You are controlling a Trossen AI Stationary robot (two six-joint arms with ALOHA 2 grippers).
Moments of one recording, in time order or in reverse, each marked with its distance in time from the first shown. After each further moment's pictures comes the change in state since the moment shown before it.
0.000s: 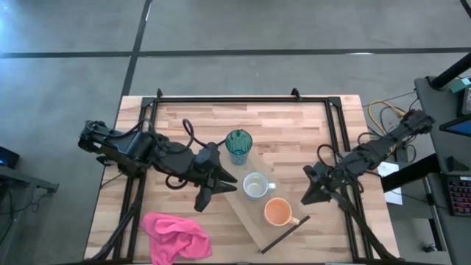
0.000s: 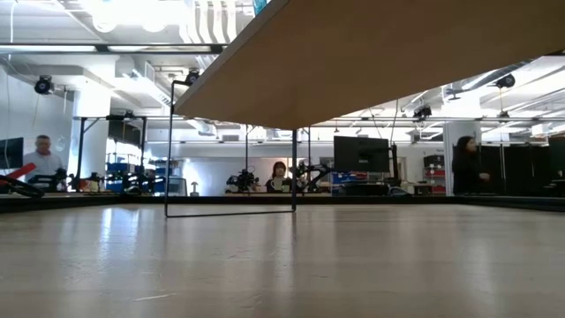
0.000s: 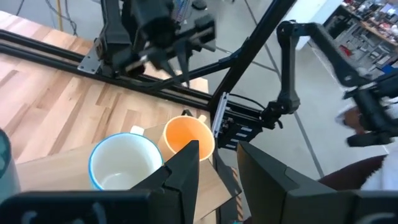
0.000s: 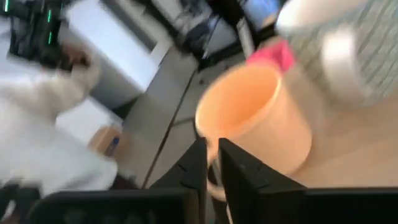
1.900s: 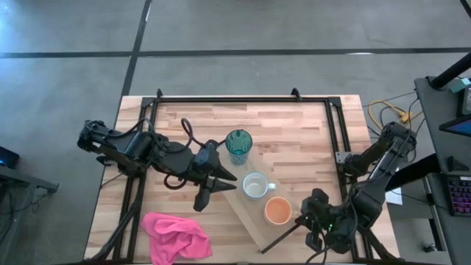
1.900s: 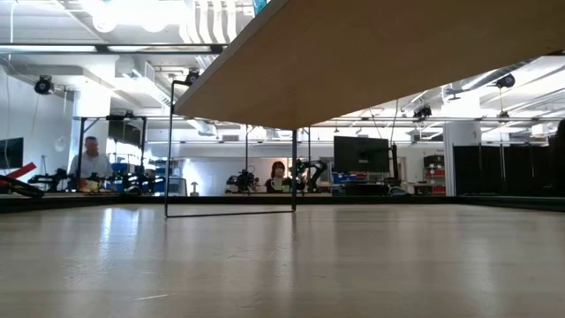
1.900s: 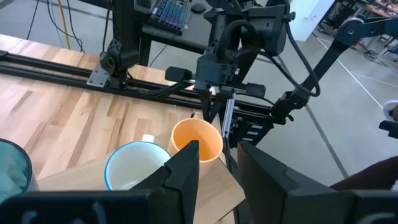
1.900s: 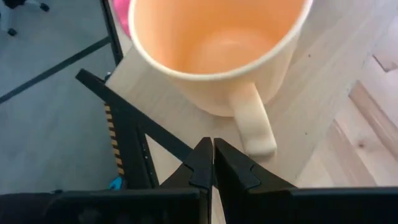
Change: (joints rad) left arm 0.001 -0.011 -0.014 0.005 -0.018 0.107; right arm 0.350 0.714 0.727 -0.880 0.512 0.531
